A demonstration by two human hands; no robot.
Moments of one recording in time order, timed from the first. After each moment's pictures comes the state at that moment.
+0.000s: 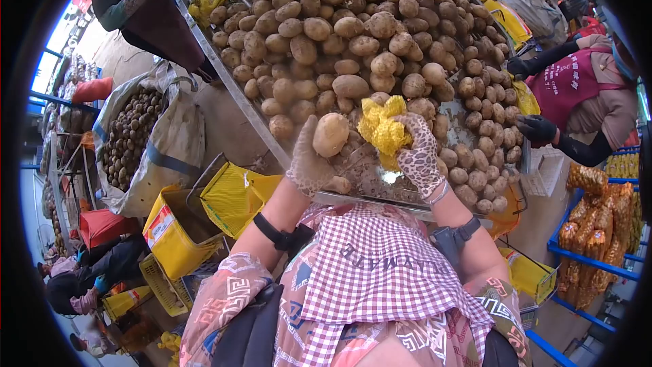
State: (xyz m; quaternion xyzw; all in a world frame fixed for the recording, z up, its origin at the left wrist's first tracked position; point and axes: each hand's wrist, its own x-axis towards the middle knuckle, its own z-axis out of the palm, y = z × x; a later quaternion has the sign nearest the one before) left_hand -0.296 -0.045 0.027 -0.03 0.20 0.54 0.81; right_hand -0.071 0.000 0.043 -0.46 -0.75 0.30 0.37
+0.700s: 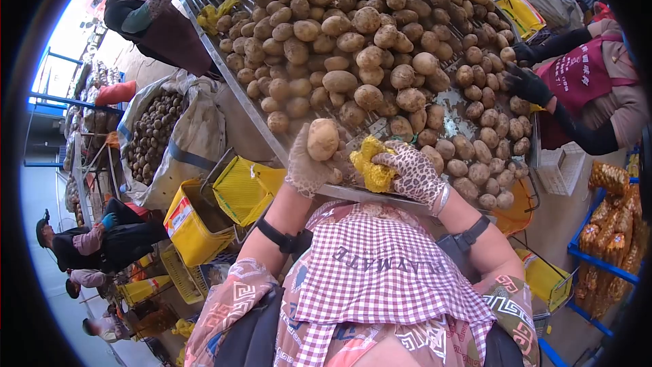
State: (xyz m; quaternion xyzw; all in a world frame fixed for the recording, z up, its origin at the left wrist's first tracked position) left_hand -0.261 -0.061 0.037 0.03 0.23 0.58 0.78; right_hand -0.019 -0.025 0.053 -0.30 -0.90 0.27 0.17
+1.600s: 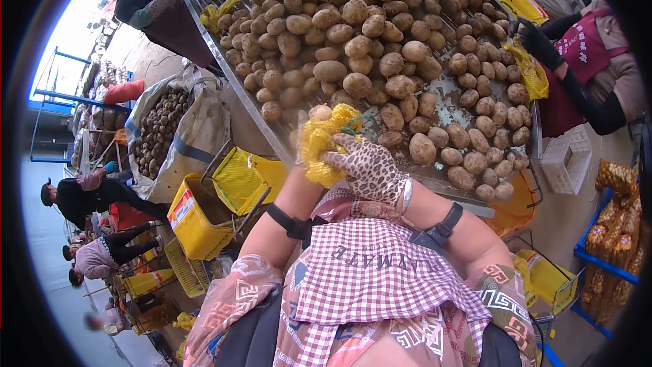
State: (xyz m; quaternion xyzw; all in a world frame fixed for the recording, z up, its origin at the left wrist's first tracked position) left_hand -0.220 -0.060 0.006 0.08 0.07 0.60 0.79; right_hand -0.054 -0.058 0.060 -0.26 -0.92 0.21 0.23
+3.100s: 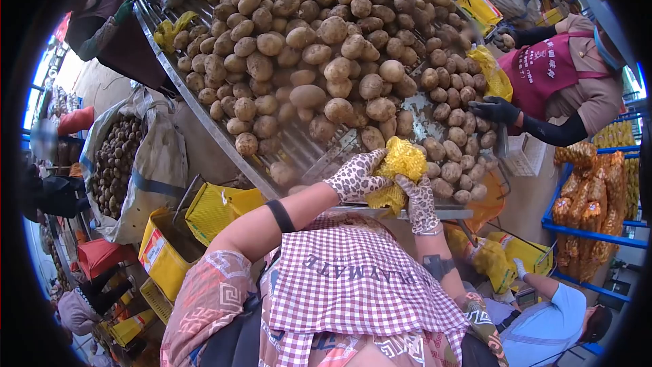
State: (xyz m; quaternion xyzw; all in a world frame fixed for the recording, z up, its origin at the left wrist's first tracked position) left_hand -0.172 -0.018 0.025 0.69 0.40 0.18 0.58; right_hand 0.014 -0.074 0.009 -0.52 -0.32 0.61 0.51
